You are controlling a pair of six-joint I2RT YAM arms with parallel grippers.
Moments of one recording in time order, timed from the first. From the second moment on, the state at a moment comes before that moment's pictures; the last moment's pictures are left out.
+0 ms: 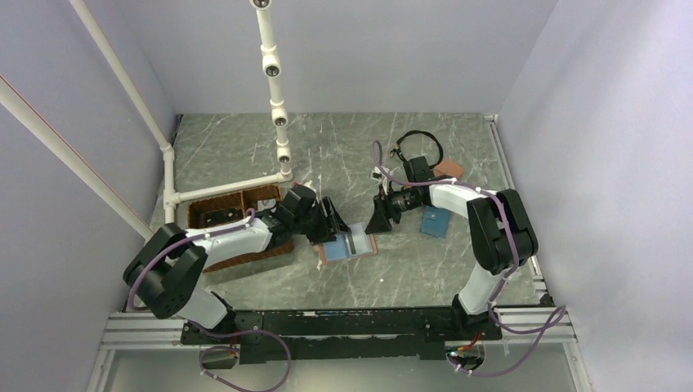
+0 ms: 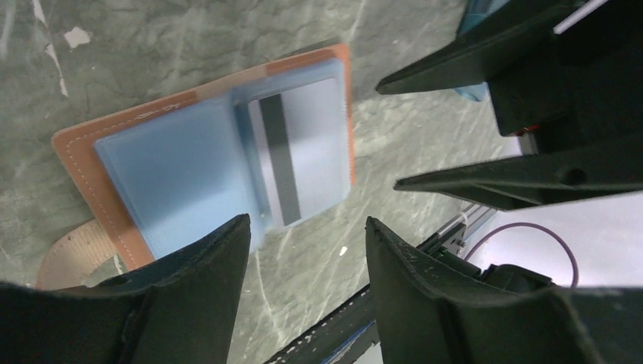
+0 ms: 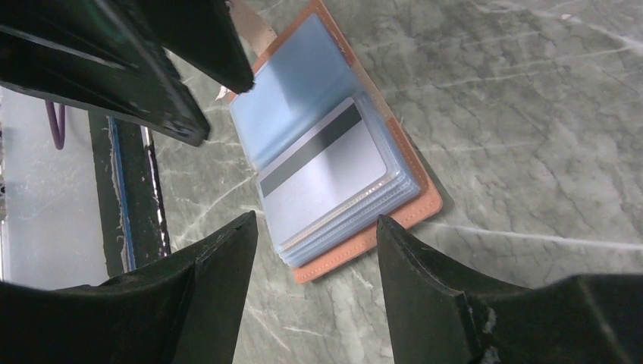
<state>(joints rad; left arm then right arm) -0.72 1.45 0.73 0.04 0.21 -1.04 0.31 1.74 0.97 -0.36 -1.00 -0.38</state>
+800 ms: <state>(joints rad) -0.72 1.64 0.79 0.03 0.26 -1.03 0.34 1.79 0.98 -0.35 -0.95 0.07</state>
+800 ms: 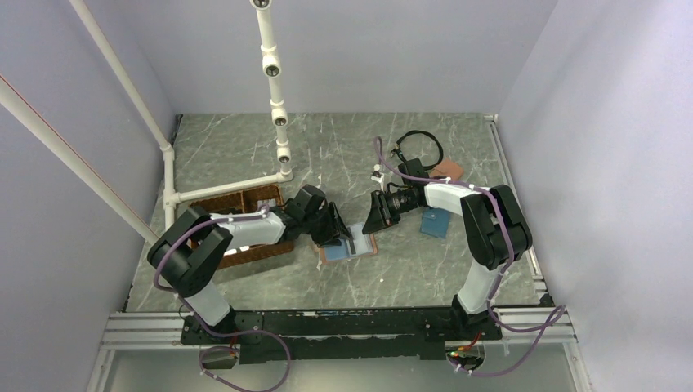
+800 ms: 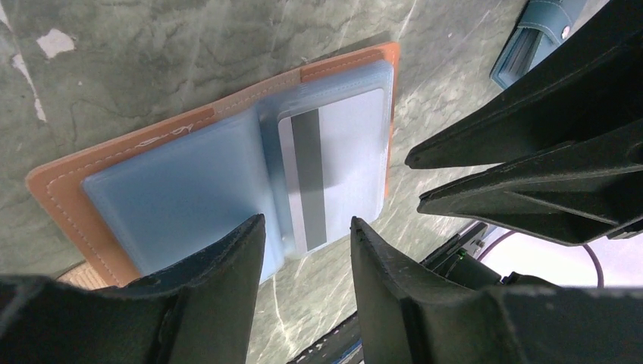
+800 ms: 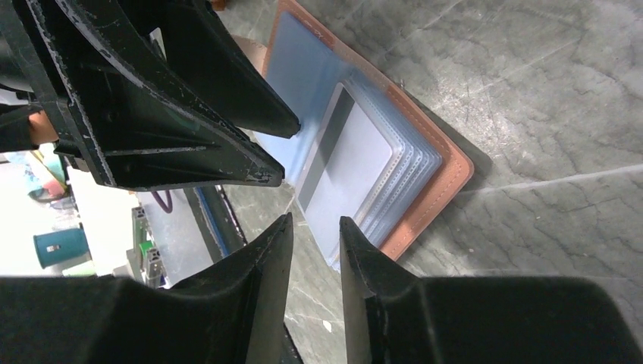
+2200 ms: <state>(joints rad) -0.71 1.72 0.82 0.05 0.32 -1.03 0.39 1.82 0.99 -0.37 -0.86 0.07</state>
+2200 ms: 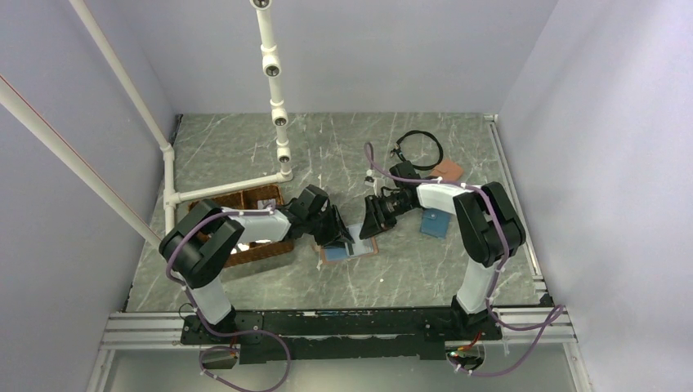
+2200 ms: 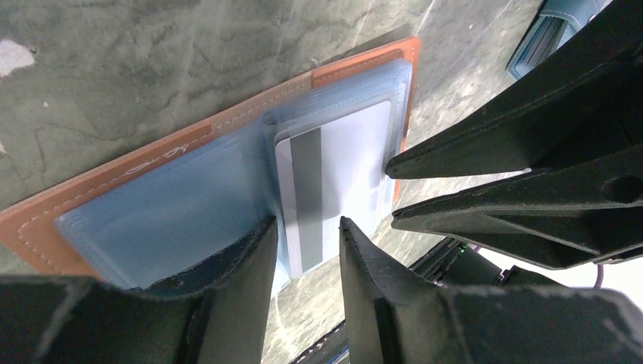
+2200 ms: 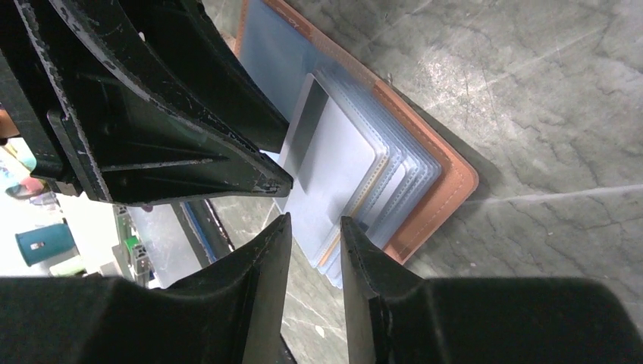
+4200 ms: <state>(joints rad) -0.63 1.61 0.60 0.24 0.41 -1.17 0.47 1.91 1.13 -0.53 -0.78 0.06</state>
